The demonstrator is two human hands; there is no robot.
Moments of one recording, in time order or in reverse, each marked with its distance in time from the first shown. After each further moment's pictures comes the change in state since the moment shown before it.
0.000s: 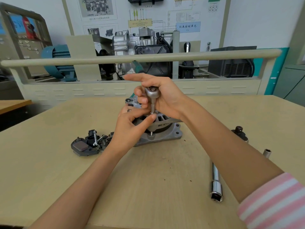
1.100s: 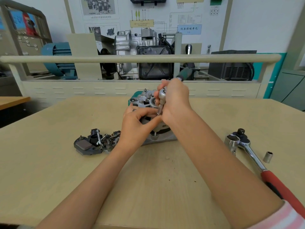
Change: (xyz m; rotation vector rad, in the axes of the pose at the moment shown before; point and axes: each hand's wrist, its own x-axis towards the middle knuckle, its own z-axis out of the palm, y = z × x) left_hand 0.001 0.002 0.004 0.006 0.061 0.004; right_hand -0.001 0.001 0.038 0.217 0.902 -0.111
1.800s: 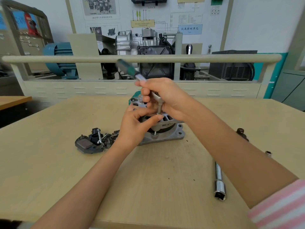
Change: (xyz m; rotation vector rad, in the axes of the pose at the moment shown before) left_hand 0.003 -0.003 -0.003 -0.091 -0.028 0.016; right_hand 0.009 -0.008 -0.008 -0.339 -0.621 0.045
